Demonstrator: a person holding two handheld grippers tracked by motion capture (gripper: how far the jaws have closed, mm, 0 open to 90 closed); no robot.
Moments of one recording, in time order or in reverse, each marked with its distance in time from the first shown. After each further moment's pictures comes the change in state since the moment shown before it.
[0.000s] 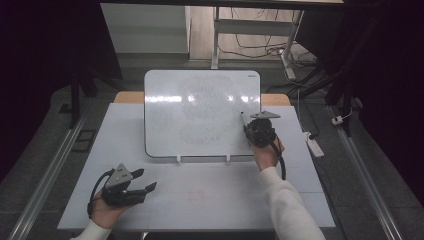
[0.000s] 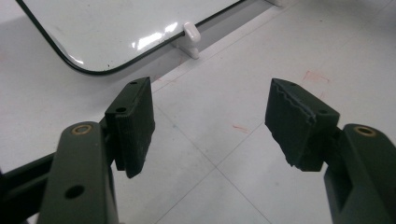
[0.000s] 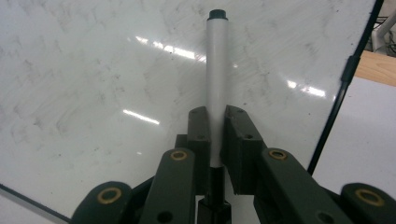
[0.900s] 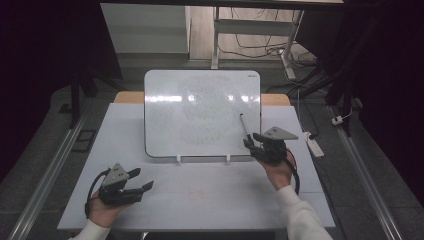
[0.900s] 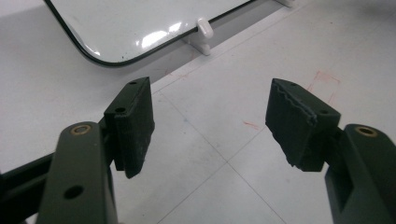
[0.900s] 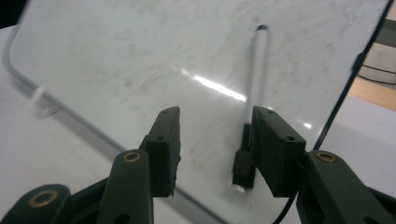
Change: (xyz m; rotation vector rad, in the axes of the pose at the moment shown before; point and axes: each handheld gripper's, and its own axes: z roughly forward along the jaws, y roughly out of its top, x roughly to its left) left arm 0.009 -0.005 -0.001 -0.006 0.013 -0.037; right arm -0.007 -0.043 -0.051 -0.179 0.203 -0.128
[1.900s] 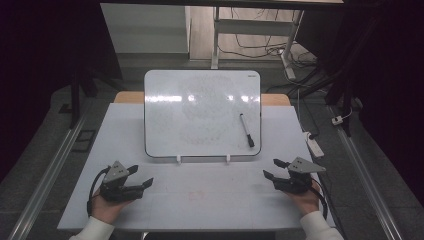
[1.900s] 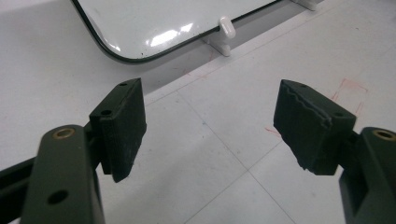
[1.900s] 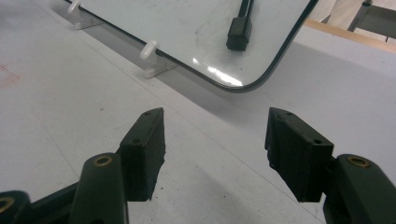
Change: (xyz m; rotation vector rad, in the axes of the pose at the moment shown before) left arm 0.007 -0.002 0.009 -0.007 0.037 -0.034; right arm -0.028 -0.091 -0.055 -0.003 0.102 -0.069
